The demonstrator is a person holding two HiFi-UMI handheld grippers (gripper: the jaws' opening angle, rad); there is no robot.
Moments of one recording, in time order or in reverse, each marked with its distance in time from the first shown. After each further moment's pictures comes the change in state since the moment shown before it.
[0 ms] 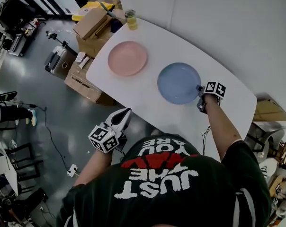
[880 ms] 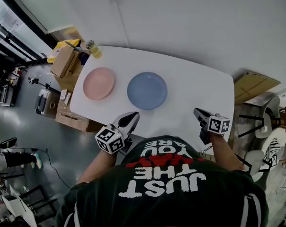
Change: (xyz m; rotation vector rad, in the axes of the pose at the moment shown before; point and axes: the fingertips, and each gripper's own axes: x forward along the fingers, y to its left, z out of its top) left arm 0.108 -0.145 -0.001 0.133 0.107 -0.331; right arm -0.222 -0.057 -0.091 -0.193 -0.322 0.276
